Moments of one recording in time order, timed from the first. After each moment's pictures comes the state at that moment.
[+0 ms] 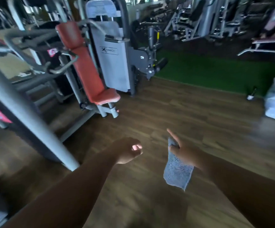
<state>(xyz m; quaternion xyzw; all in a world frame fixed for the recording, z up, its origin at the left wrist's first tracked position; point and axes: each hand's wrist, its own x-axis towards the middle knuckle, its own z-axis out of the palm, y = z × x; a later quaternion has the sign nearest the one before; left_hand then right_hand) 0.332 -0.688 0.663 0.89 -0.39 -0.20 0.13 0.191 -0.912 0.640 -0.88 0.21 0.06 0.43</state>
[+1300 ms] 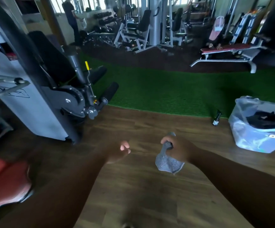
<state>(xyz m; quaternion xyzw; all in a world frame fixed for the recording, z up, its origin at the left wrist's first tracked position) 0.846 -1.452 0.652 0.86 -0.45 -0.20 0.09 0.630 -1.654 0.654 -0.90 0.27 0.04 0.33</state>
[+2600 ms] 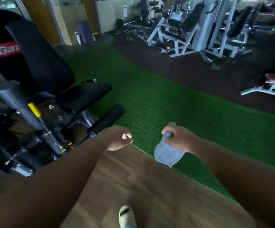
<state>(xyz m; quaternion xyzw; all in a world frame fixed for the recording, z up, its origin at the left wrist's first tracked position) 1.406 -2.105 0.652 0.90 -0.38 -0.20 0.11 1.252 -2.344 0.680 -0.93 0.18 0.11 0.30</state>
